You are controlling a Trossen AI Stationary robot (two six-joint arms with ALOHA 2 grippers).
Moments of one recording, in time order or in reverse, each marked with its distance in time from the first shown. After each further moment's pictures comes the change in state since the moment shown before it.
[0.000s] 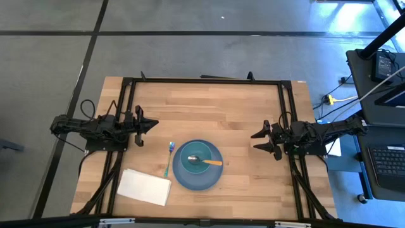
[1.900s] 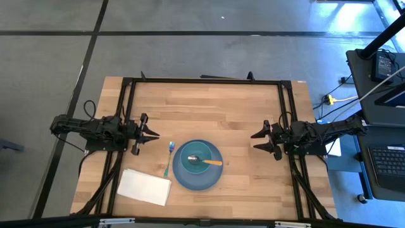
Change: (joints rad) left arm 0.000 0.006 0.001 -0.135 0.313 0.116; right arm 0.000 0.000 0.000 -0.001 0.000 0.000
